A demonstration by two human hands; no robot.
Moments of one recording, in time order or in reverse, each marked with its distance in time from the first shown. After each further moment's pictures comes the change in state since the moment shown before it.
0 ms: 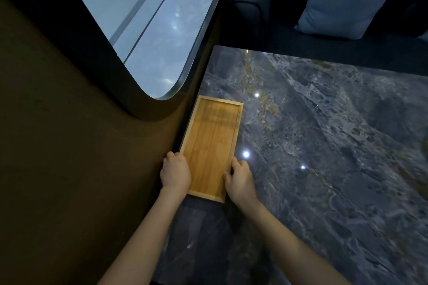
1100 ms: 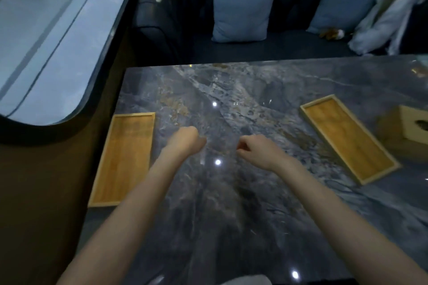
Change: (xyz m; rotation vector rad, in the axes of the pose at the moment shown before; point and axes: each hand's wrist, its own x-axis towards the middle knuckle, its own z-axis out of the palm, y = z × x) left_hand -0.082 0.230 -0.032 0.079 -0.269 0.478; right_hand -0.054 0.110 -0.254 -0.310 -0.063 -0.091
